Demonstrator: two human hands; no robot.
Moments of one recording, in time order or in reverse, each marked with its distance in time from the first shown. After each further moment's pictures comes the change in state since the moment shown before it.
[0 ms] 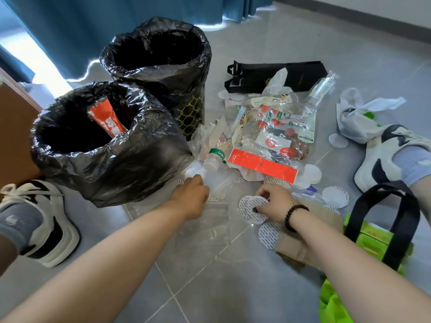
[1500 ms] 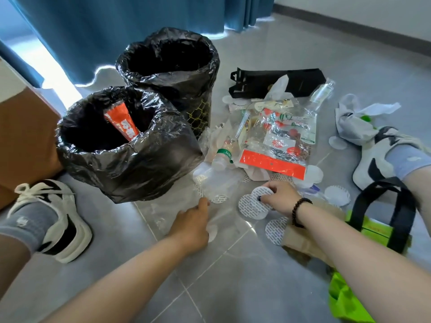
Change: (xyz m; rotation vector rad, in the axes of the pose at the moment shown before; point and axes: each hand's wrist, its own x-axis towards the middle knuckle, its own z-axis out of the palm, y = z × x) left_hand -0.073 0.008 0.023 -0.279 0.005 -0.094; right_hand -0.008 -0.016 -0.001 0.287 0.055 0.113
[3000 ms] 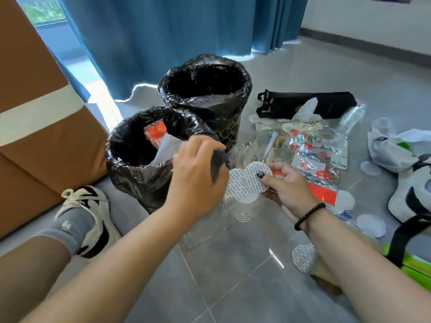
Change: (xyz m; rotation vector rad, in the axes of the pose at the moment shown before) left_hand -0.032 0.012 -0.142 -0.210 0.931 0.333; right_hand -0.019 -0.109 0.009 0.826 -0.026 -0.141
